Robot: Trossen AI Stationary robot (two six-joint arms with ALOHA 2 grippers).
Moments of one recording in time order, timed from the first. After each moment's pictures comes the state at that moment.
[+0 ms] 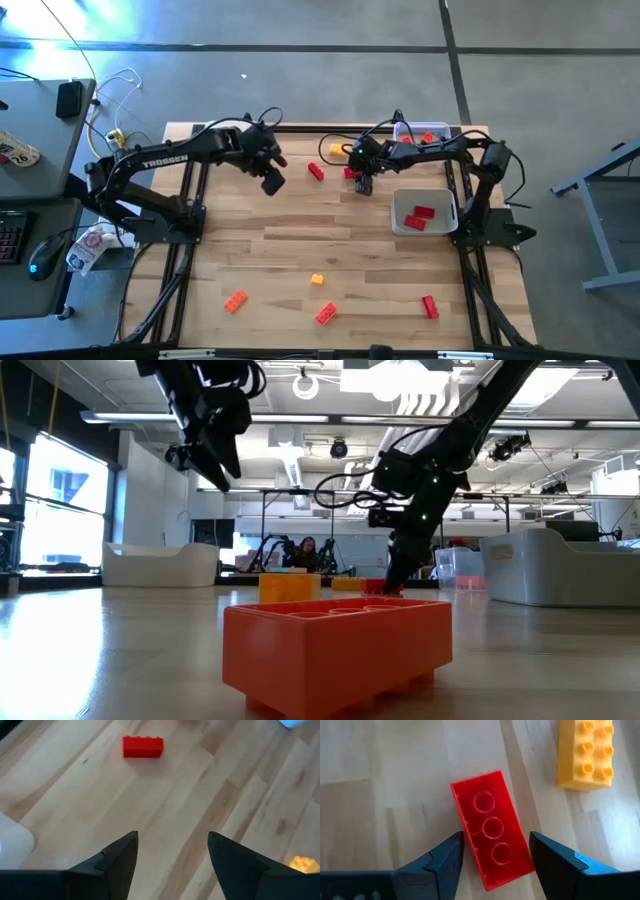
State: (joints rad) left arm 0.51 1.32 1.09 -0.82 0.08 -0.29; right arm -0.50 1.82 0.97 -0.19 -0.01 -0.36
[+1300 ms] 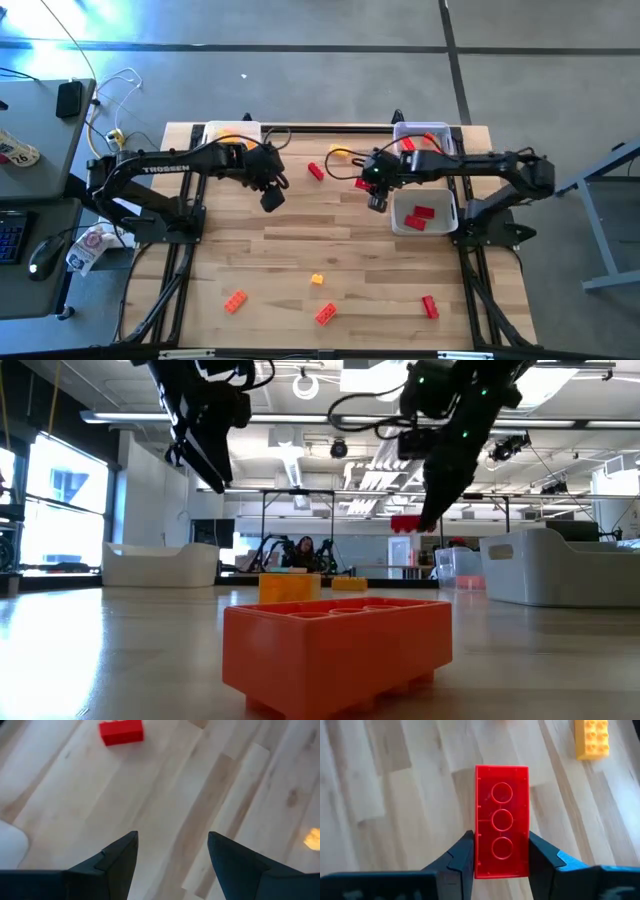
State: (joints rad) left arm 0.35 1.33 1.06 -0.83 -0.04 -0.28; right arm -0.26 1.43 0.97 -0.62 0.08 -0.02
